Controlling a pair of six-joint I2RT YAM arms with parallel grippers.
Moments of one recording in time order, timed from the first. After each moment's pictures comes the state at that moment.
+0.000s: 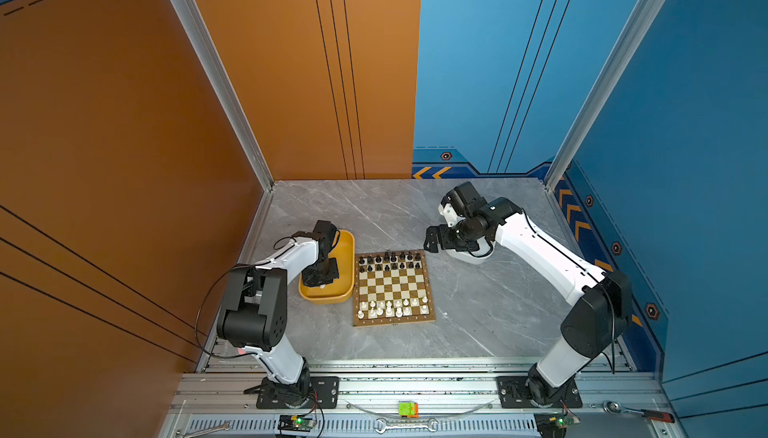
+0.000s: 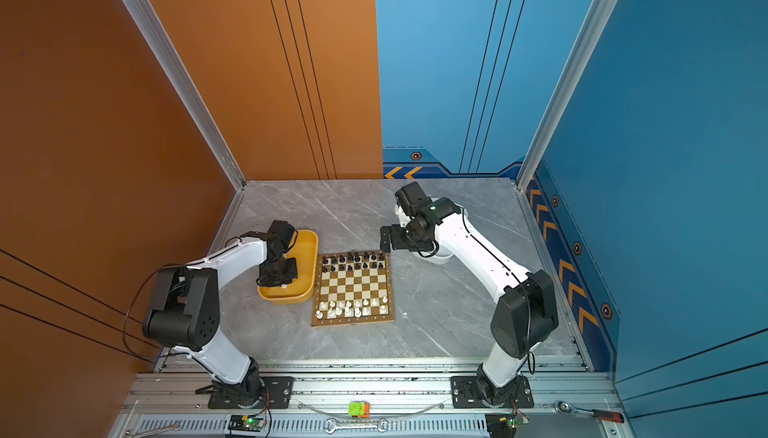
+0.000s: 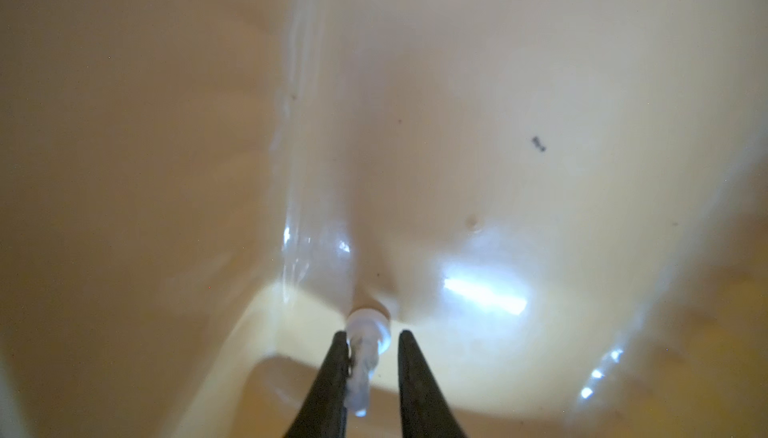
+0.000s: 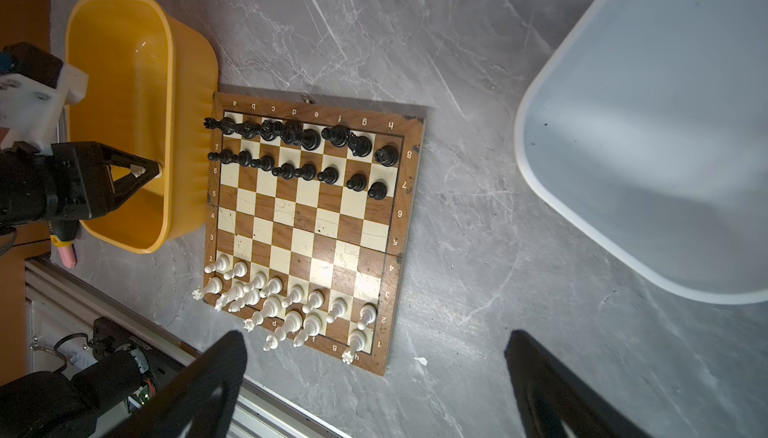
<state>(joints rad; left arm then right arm) -0.13 1.67 1.01 -0.83 -0.14 -0.43 0.54 1.67 1.56 -1.01 -0.19 0.40</state>
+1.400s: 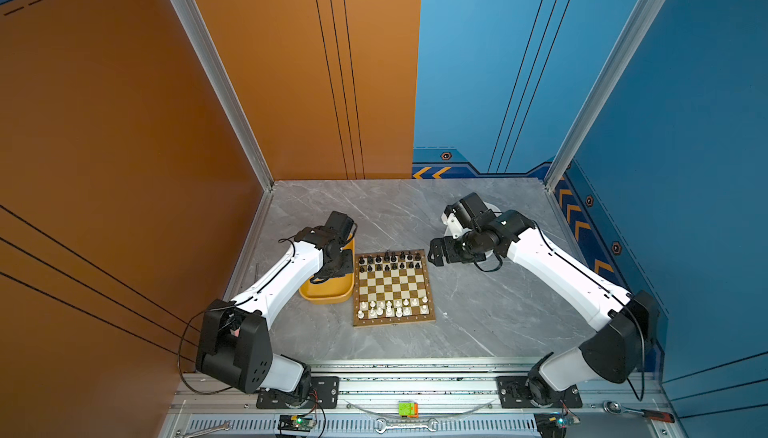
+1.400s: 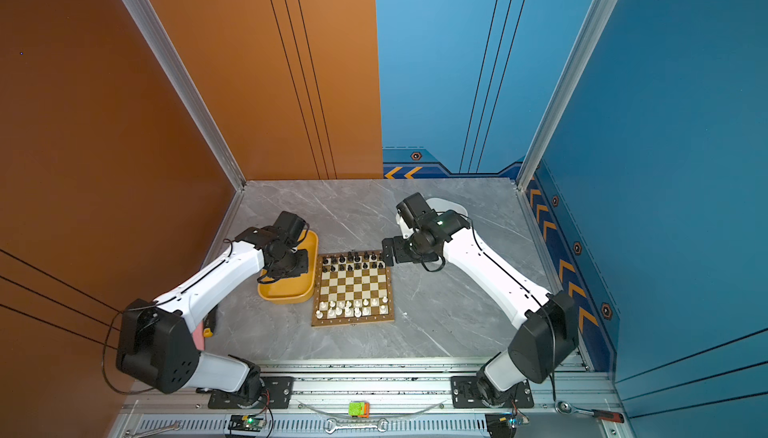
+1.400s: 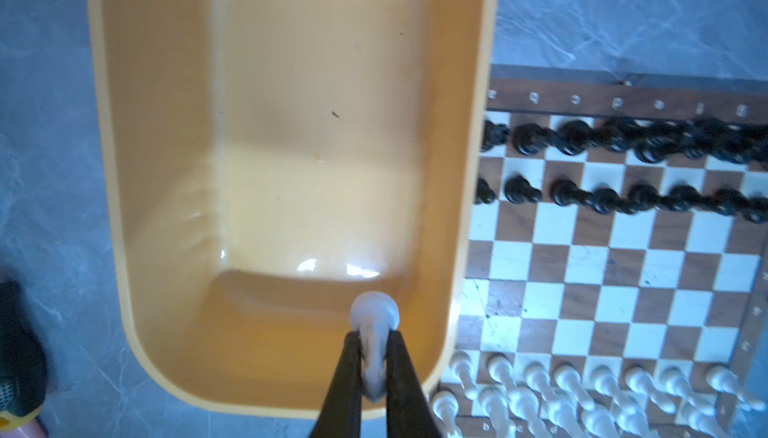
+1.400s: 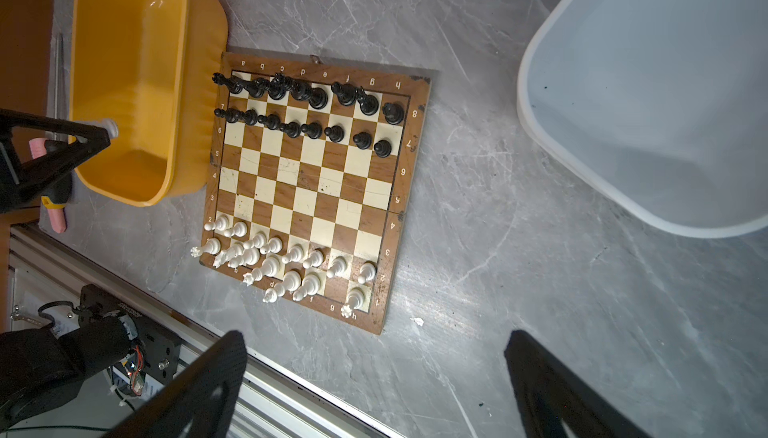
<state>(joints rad) -0.39 1.41 1.12 -0.99 -0.13 -0.51 0.60 1.48 1.41 -1.02 -0.14 0.41</state>
